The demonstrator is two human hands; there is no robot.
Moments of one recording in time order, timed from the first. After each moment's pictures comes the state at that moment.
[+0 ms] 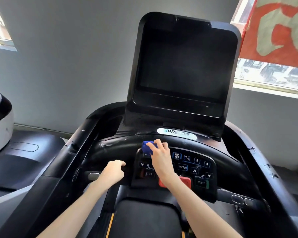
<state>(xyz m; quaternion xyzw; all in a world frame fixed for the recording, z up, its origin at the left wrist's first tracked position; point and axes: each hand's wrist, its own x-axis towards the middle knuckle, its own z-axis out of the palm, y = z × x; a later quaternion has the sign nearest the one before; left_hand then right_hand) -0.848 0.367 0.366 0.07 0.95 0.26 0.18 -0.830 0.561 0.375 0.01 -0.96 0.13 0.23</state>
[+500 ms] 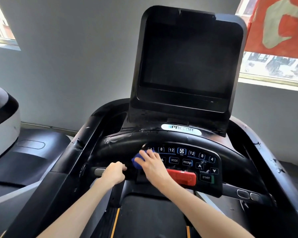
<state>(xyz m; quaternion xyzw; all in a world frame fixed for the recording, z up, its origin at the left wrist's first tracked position) -0.841 0.357 0.354 0.07 0.96 0.16 0.22 -0.803 0.527 0.354 0.19 -0.96 -0.01 0.19</state>
